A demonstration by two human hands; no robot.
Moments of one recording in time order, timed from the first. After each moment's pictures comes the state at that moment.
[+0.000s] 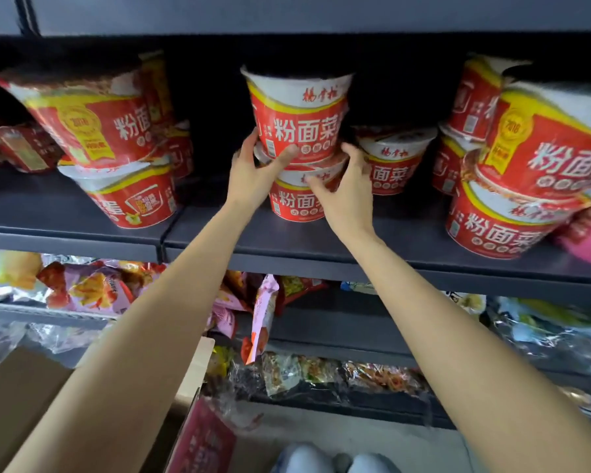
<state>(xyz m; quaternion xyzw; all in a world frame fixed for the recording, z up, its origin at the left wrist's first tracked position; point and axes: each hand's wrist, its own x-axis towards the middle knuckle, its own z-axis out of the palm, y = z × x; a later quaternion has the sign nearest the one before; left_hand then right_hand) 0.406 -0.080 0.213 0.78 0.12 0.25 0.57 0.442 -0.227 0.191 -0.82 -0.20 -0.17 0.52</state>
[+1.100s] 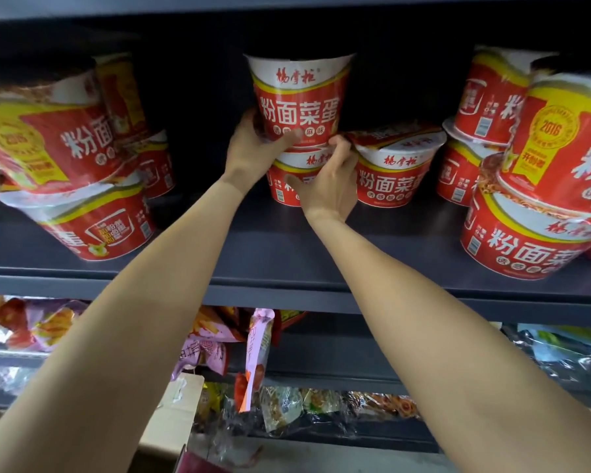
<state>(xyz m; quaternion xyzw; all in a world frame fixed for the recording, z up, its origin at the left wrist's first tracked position) 0.496 -0.054 0.226 0.82 0.09 0.27 0.49 0.509 -0.169 0.174 -0.85 -0.08 -0.26 0.45</state>
